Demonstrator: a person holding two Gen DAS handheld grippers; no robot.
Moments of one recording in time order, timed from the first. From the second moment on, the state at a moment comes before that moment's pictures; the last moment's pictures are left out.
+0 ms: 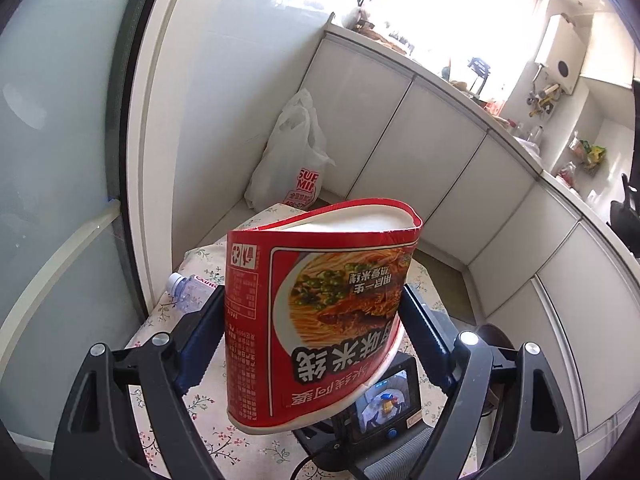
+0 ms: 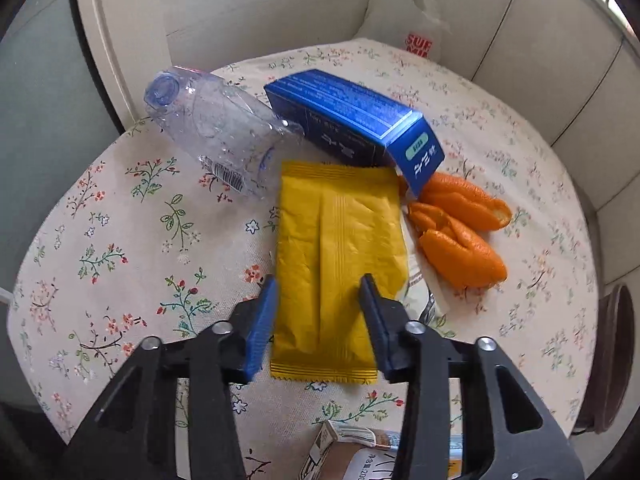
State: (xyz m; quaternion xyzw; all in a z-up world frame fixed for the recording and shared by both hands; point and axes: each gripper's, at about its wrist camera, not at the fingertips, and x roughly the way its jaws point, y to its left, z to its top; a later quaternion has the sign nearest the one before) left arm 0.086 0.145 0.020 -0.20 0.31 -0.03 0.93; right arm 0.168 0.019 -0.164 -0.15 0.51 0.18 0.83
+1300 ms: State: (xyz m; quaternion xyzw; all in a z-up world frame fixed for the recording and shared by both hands) left arm 0.097 0.153 0.012 -0.22 0.32 -0.04 0.92; right arm 0.190 -0.091 -0.186 0.25 0.62 0.23 0.71
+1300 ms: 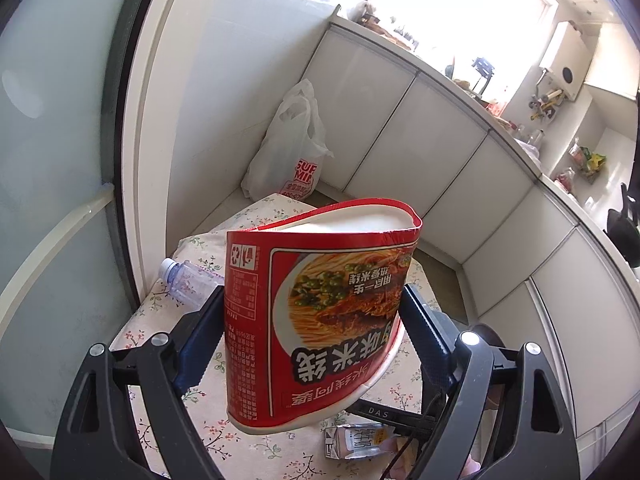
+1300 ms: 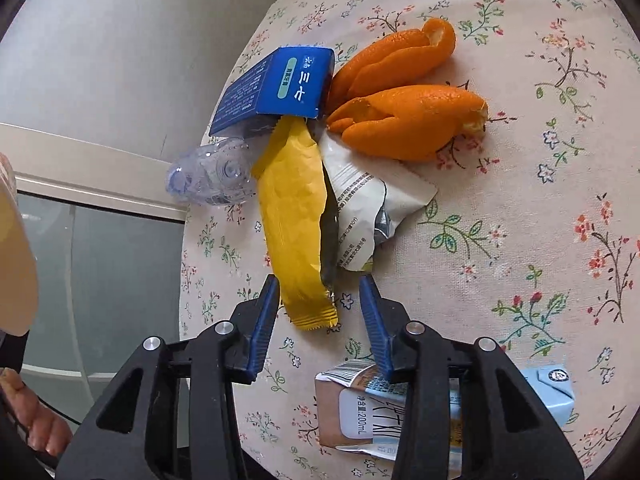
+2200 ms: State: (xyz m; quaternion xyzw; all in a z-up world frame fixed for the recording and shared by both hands) left arm 0.100 0.145 0.004 -0.22 0.33 -0.04 0.92; right arm 0.171 -0.084 -0.126 0.21 0.55 0.25 0.77
